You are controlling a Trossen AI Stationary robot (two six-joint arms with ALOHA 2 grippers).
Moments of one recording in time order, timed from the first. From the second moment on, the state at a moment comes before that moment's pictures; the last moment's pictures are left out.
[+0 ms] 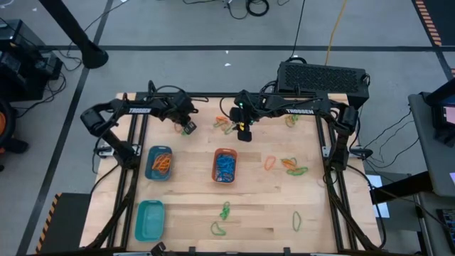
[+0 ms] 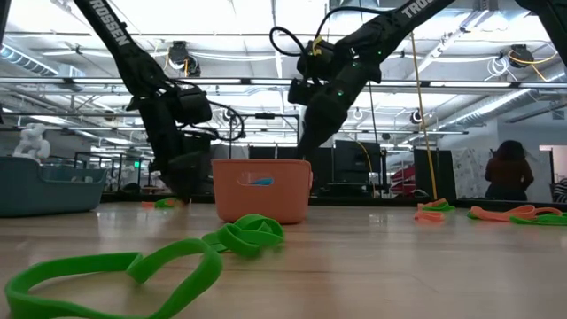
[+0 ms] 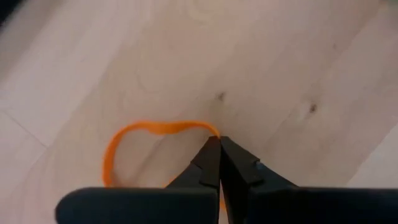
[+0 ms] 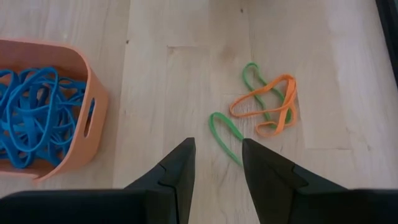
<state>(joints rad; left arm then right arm) 0.74 1.61 0.76 -0.30 0.02 0.07 -0.40 1.86 1.35 -0.43 -0.21 -0.33</state>
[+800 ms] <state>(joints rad) 0.66 1.22 0.76 -0.13 0.01 0.03 -0.40 1.86 1.35 -0.52 -0.21 -0.27</state>
